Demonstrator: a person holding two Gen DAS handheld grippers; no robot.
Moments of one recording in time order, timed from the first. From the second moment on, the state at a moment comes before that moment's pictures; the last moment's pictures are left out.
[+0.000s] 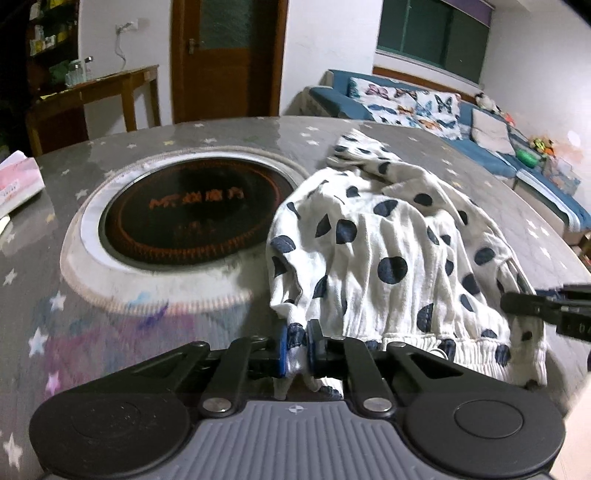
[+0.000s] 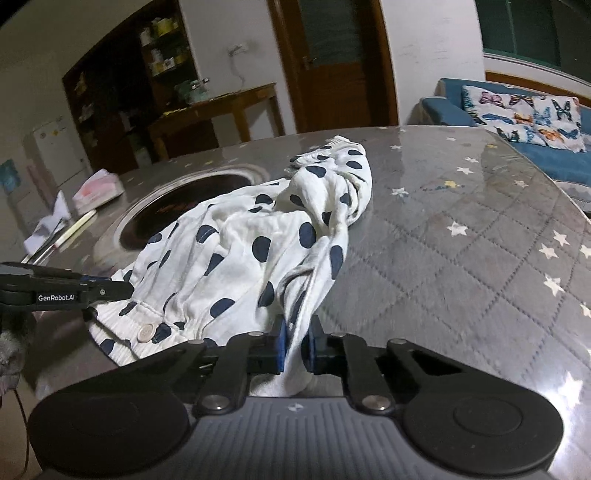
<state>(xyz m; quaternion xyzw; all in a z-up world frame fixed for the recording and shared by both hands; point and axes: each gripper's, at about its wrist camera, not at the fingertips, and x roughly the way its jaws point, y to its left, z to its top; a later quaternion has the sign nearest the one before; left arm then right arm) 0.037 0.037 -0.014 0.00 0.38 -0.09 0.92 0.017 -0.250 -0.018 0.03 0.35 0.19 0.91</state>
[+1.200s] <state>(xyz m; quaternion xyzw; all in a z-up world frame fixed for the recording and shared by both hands) 0.110 0.010 0.019 -0.03 0.36 -0.16 0.92 0.188 -0.157 0.026 -0.21 0.32 0.25 0.89</state>
